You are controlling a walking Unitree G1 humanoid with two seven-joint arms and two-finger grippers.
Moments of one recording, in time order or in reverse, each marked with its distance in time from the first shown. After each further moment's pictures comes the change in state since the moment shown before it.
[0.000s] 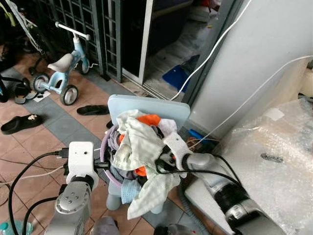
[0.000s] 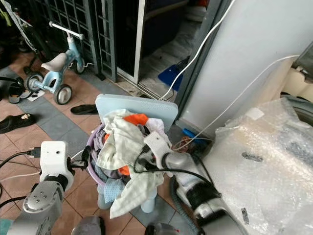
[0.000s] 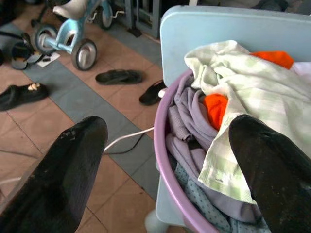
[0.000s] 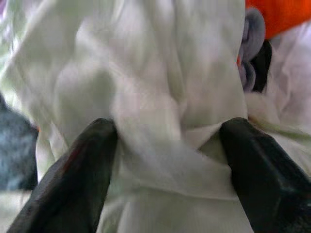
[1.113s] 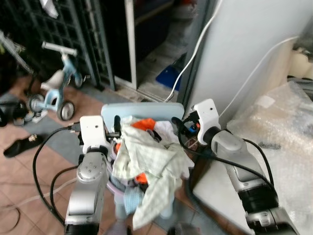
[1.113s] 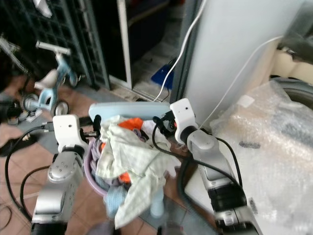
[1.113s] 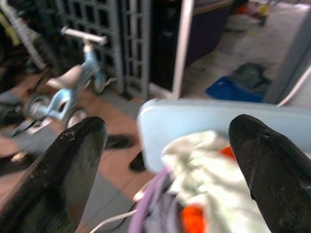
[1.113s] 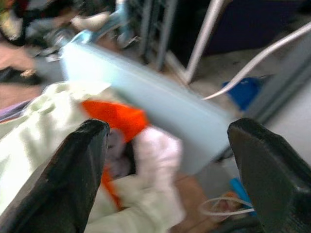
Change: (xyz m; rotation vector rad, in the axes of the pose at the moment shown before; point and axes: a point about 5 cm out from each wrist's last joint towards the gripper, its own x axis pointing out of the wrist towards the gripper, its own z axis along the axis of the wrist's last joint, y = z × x) left arm 0.054 -0.009 0.032 -0.043 -0.216 0.054; right arm -0.063 -0.043 0.042 0.012 -0.343 -0.214
